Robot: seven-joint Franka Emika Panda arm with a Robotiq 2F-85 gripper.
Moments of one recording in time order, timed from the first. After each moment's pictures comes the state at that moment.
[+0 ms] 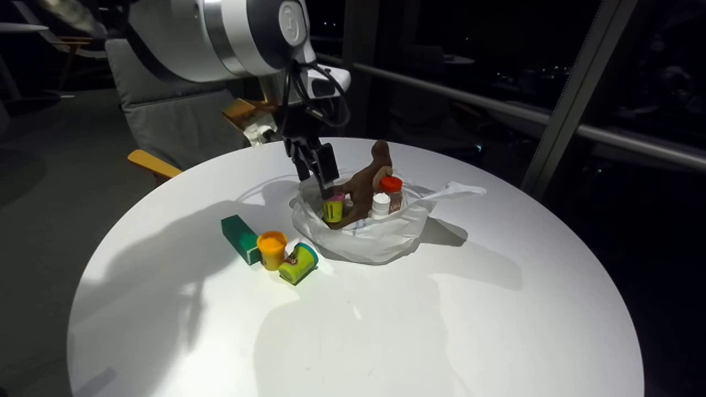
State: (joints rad) arm 0.34 0.56 -0.23 -1.97 -0.19 2.63 0.79
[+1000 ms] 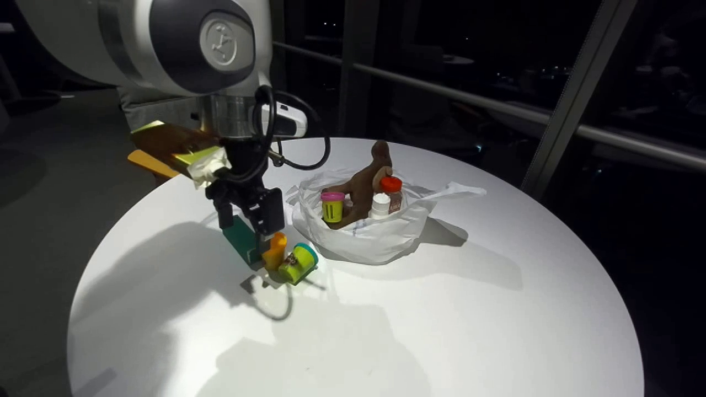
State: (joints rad) arm 0.17 0.38 0.00 -2.31 -0.05 2.60 0.36
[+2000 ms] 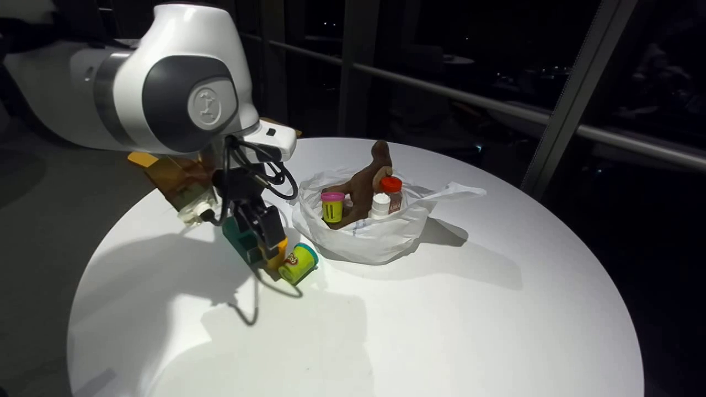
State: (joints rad) arm 0.40 0.52 -0.19 -2.31 -0.05 2.91 0.57
